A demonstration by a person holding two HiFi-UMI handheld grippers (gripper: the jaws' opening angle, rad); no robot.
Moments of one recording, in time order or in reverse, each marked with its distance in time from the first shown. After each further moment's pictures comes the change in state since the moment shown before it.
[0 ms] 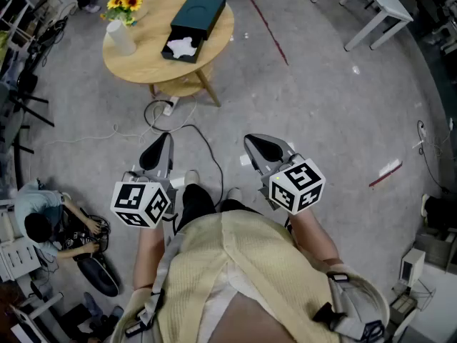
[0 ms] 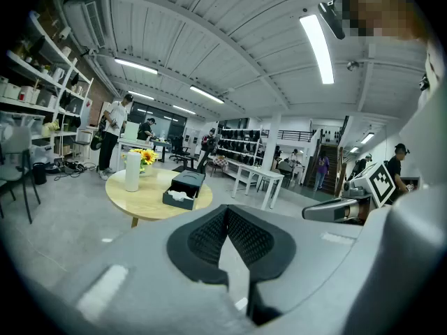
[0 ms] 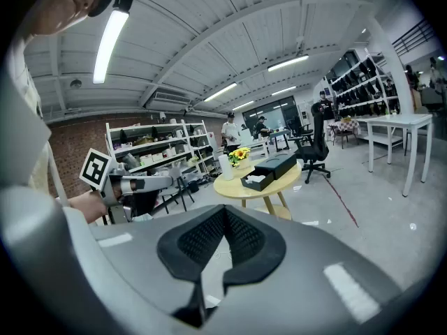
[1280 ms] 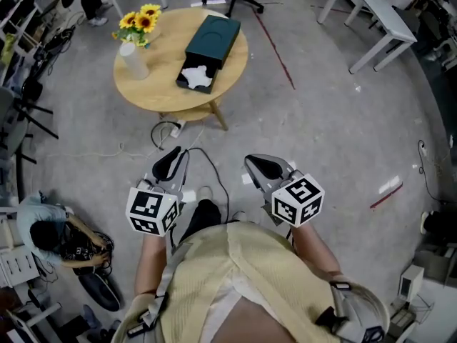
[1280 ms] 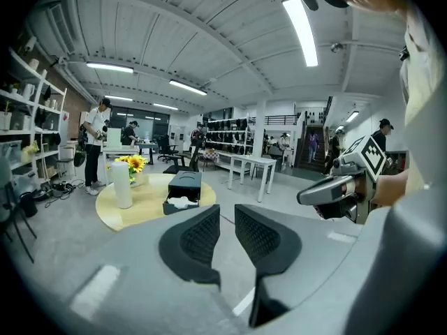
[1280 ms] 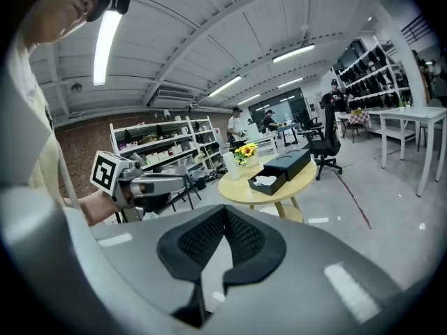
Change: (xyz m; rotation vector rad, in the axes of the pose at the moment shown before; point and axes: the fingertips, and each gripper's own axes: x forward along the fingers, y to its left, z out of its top) left arm 0.049 0.042 0.013 0.158 0.087 -0.076; right arm 0.068 -0.003 0.023 0.018 0.044 0.070
